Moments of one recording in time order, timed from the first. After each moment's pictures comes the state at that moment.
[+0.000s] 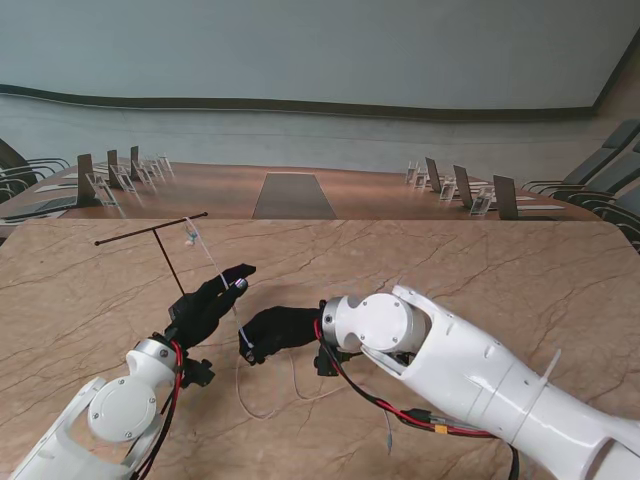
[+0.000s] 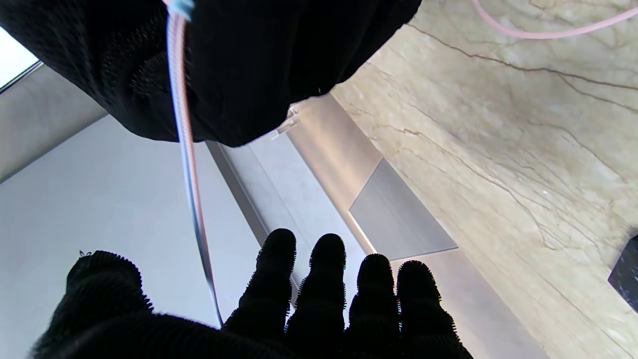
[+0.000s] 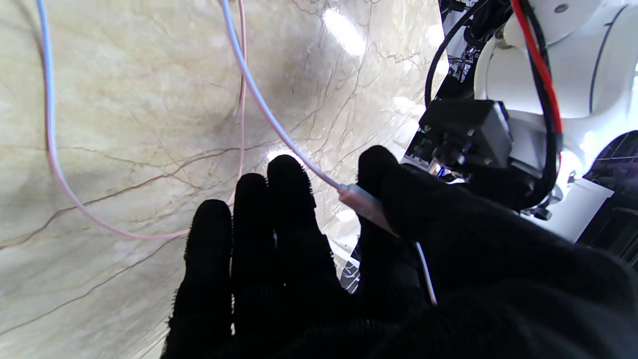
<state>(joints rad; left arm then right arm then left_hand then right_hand) 1.67 -1.14 -1.31 -1.65 0.21 -0.17 0.01 -0.96 -1.15 0.53 -1.37 0.05 -0.04 0.49 0.43 0.12 -0.02 -0.04 0.30 0.16 0.32 0.36 0.37 0.17 0.19 0.35 0.16 0.14 0.18 0.37 -0.01 0.04 0.33 0.45 0.61 -0.45 1.02 0.00 0.73 -0.07 1.02 0.72 0.76 0.29 0.88 0.40 0.45 0.20 0.77 0.48 0.13 0.13 1.05 0.50</state>
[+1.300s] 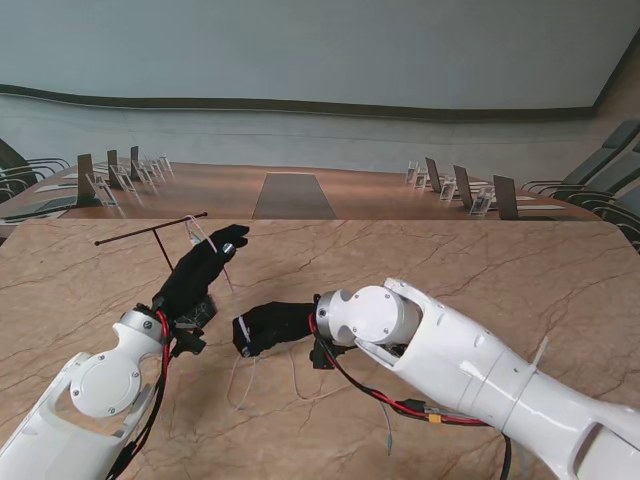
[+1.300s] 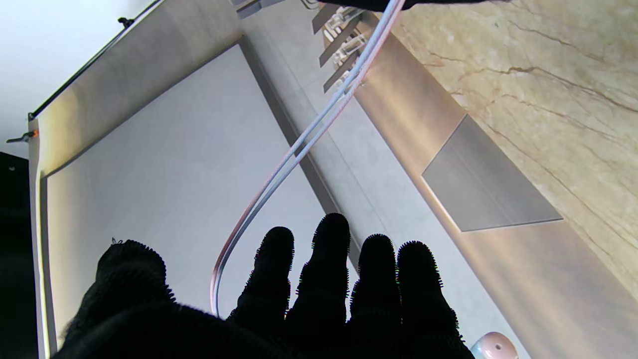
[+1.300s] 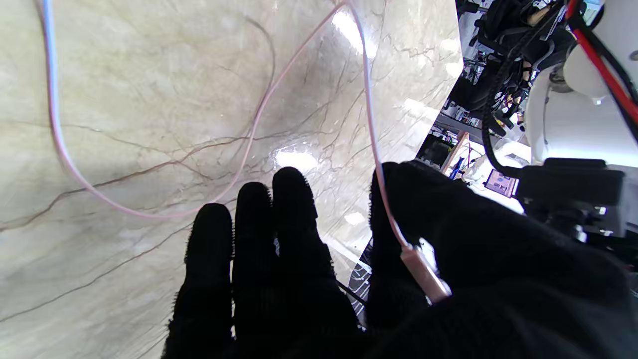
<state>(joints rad) 1.61 -1.14 -1.36 -1.69 0.13 -0.26 -0.03 -0.91 -1.18 0.49 -1.32 0.06 -0.02 0.49 0.56 0.13 -0.02 -0.04 0.31 0.15 0.32 0.37 0.54 0.19 0.19 0.32 0.26 0.17 0.27 0.35 0.01 0.06 0.64 0.37 0.61 -0.44 0.95 0.01 0.52 -0.18 1.18 0.51 0.61 0.29 0.91 0.42 0.37 0.19 0.77 0.48 0.10 0.13 1.05 0.48</state>
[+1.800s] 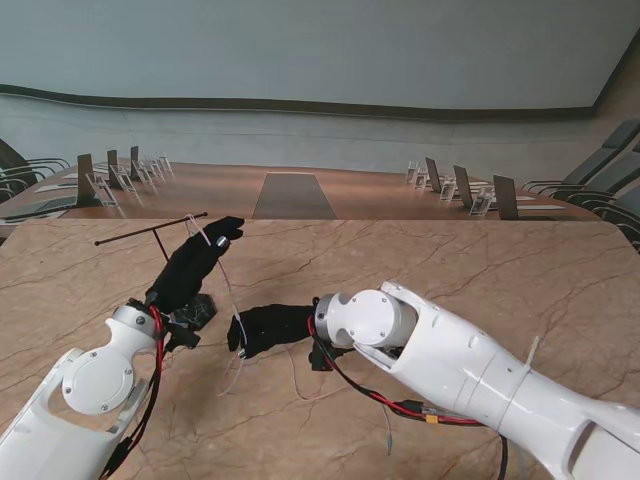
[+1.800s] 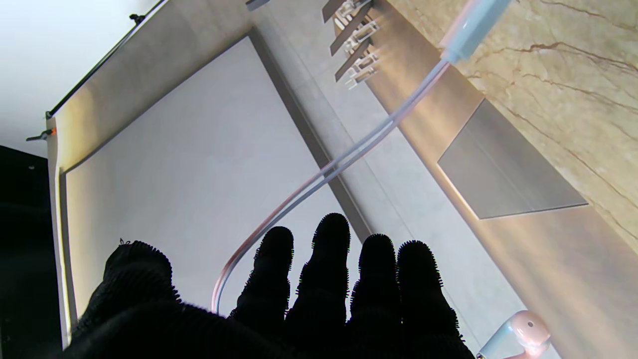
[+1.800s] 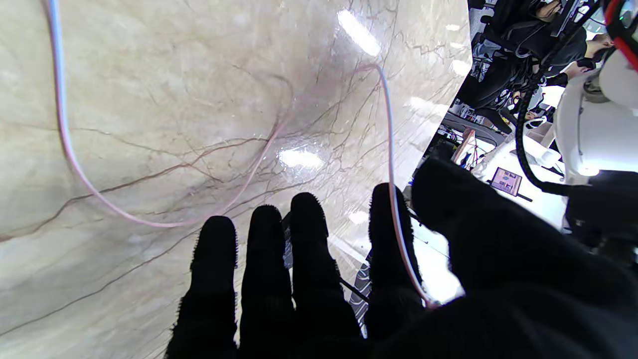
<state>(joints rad) 1.61 -1.13 -1.38 -1.71 0.12 -0.29 -0.04 -0.90 -1.19 0.46 -1.28 0.06 -0.04 0.46 0.59 0.15 -0.02 -0.04 0.31 0.14 0.32 0.38 0.54 0.19 0.19 0.32 0.27 0.17 0.27 0.35 0.01 0.06 0.64 0.36 0.58 -0.41 0.79 0.02 0.33 -0.15 1.00 0.37 0.40 0.16 0.74 0.37 0.25 0.09 0.60 0.42 0.04 0.08 0.93 0.47</state>
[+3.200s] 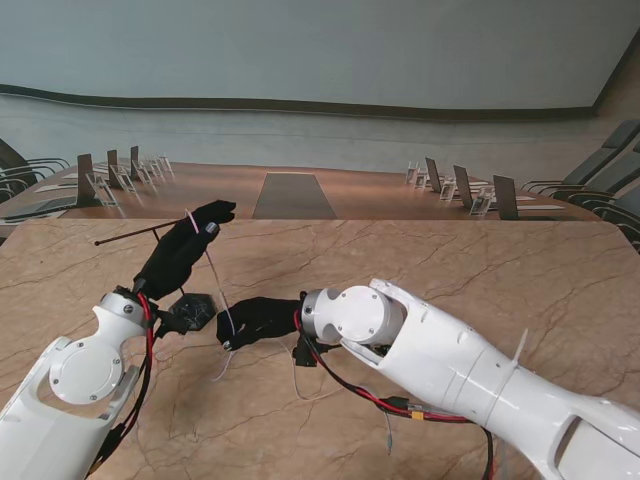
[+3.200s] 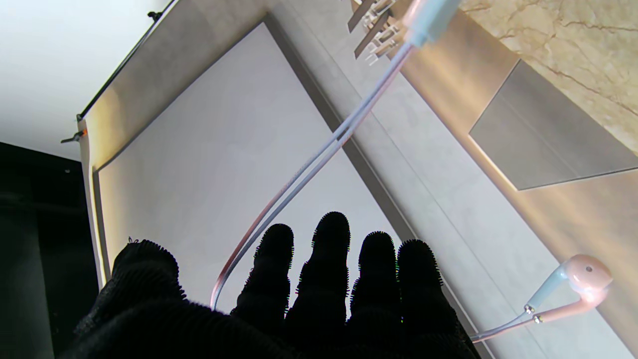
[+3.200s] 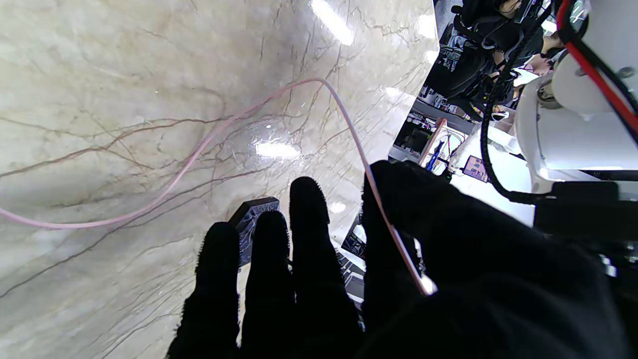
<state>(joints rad) 1.58 -1.13 -1.42 -1.70 0.13 -0.35 -0.06 -0.88 -1.23 0.46 -1.27 0.11 -0.05 0.43 0.63 0.16 -0.02 -0.04 0.33 0.14 0.33 0.39 0.55 0.19 0.19 0.32 0.28 0.17 0.28 0.33 0.02 0.06 0.65 0.35 0.69 -0.40 0.85 -0.03 0.57 -0.10 1.14 0.65 0.56 0.15 0.73 0.36 0.24 0.05 0.54 0.39 0.02 0.04 0.84 0.48</state>
